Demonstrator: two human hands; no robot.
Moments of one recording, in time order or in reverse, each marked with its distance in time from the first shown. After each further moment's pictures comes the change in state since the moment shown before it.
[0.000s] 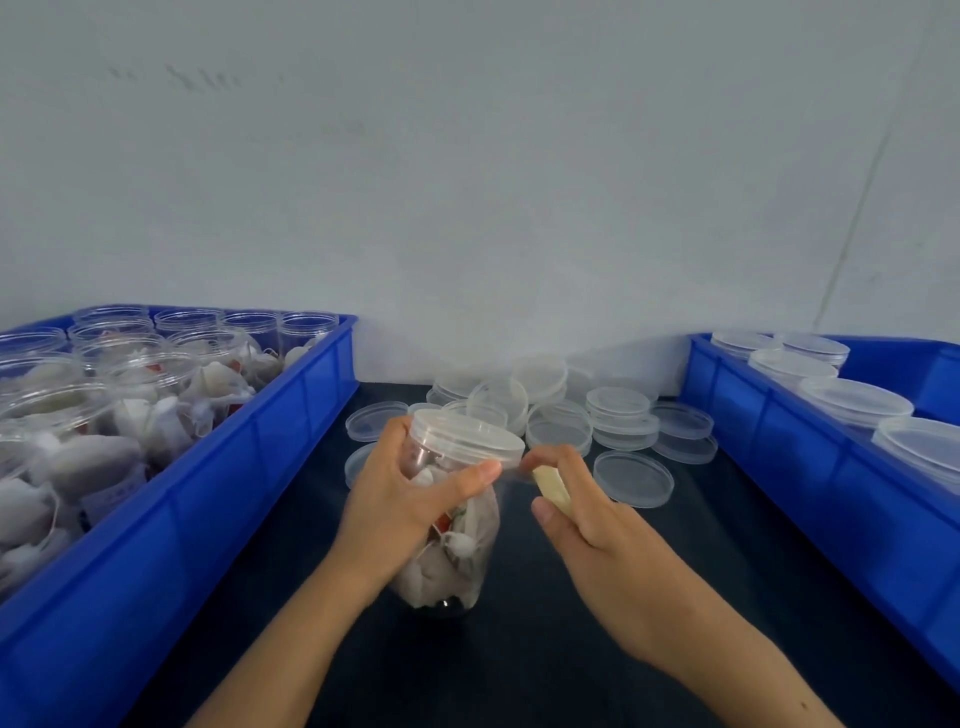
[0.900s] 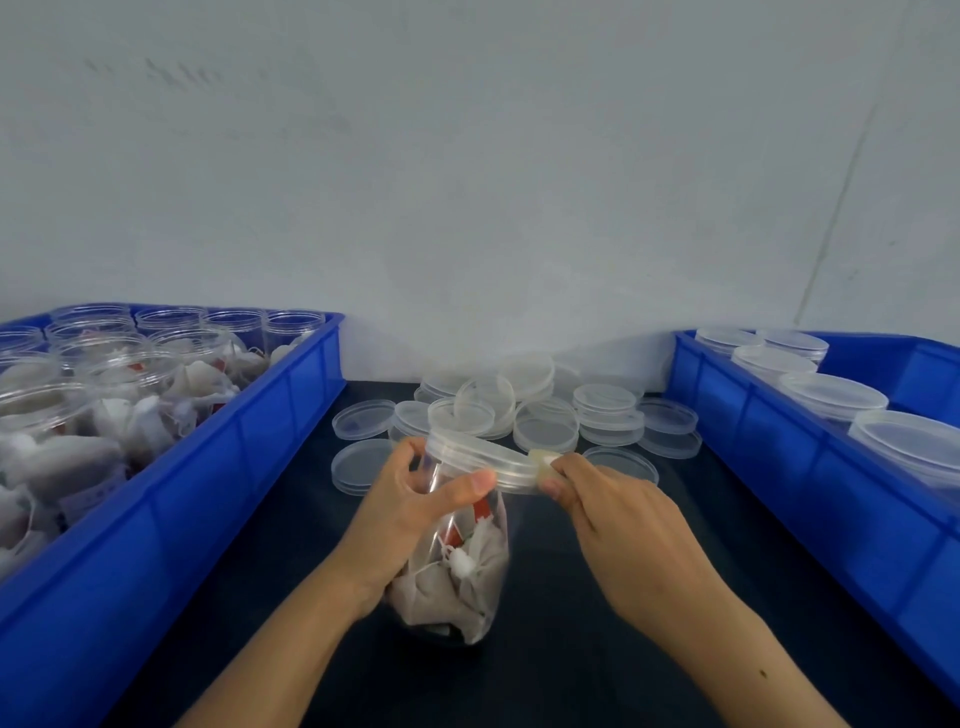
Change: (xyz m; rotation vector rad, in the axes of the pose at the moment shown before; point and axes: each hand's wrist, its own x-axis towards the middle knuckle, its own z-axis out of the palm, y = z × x) left_hand -0.004 0.002 0.009 -0.168 -0.204 -0.198; right_hand 0.011 0.024 -0.006 -0.508 0.164 -0.083
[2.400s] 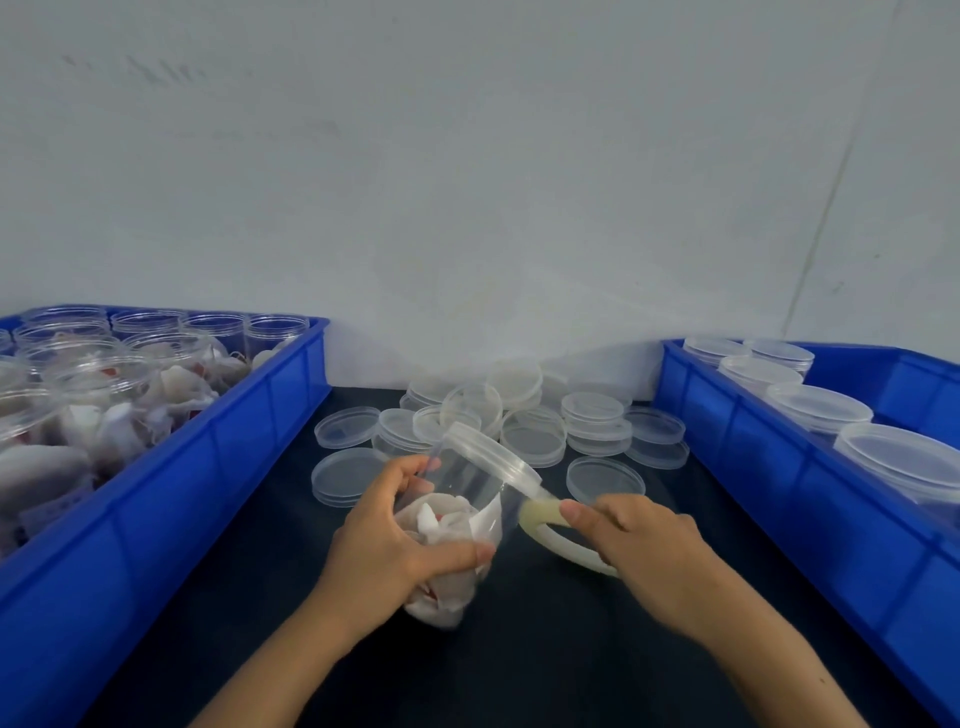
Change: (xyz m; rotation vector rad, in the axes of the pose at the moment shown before) left_hand -0.003 -0.020 0.000 0.270 0.118 0.019; right_hand 0.001 0.026 -0.008 0.257 -0.290 0.372
